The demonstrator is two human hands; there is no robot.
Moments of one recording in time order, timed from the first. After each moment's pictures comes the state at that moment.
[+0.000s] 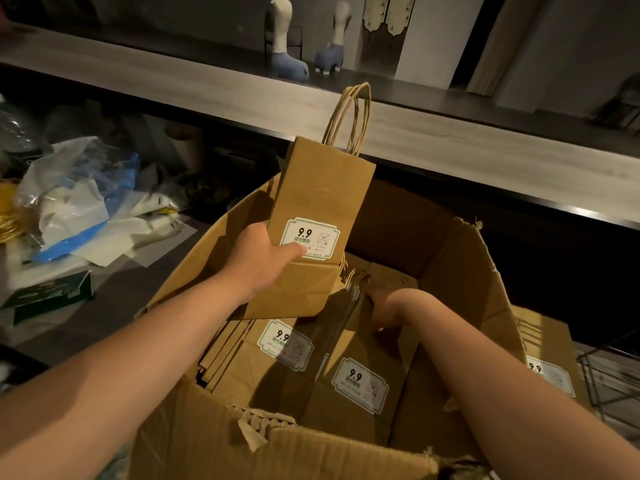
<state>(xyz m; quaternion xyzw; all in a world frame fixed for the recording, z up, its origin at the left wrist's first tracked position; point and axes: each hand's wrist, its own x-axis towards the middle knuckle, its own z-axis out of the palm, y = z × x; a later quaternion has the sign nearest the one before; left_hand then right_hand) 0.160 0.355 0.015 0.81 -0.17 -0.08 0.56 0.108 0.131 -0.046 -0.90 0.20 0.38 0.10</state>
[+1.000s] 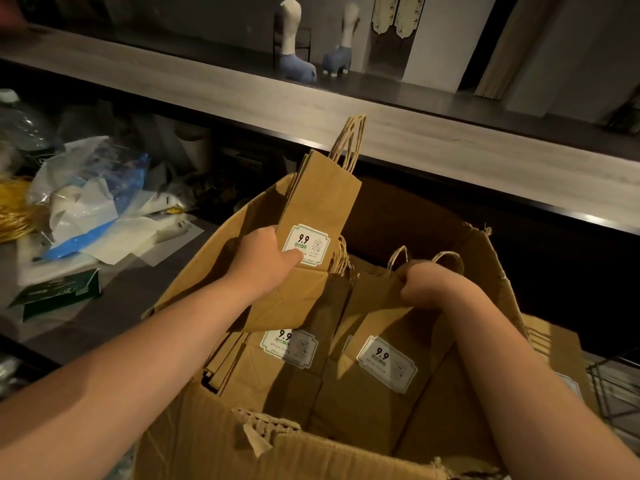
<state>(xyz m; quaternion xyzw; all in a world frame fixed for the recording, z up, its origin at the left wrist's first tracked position) 0.169 0.357 0.006 0.89 -0.17 -0.03 0.43 0.086 0.122 0.027 -0.95 0.18 0.23 0.08</state>
